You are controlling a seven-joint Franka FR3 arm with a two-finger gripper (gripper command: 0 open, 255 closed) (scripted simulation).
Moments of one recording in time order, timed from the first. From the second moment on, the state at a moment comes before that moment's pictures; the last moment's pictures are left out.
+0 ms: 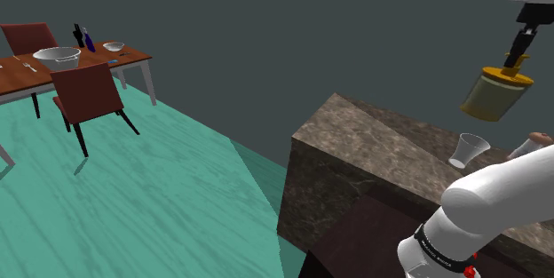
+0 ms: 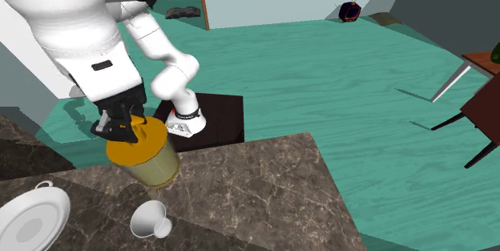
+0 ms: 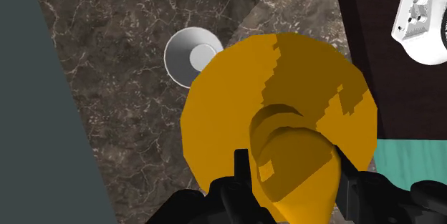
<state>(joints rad) -0.30 -0.40 -0.69 -1.69 -0.34 1.32 -1.09</state>
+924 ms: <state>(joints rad) -0.36 0.06 -1.25 -1.37 -0.05 1.39 -1.68</state>
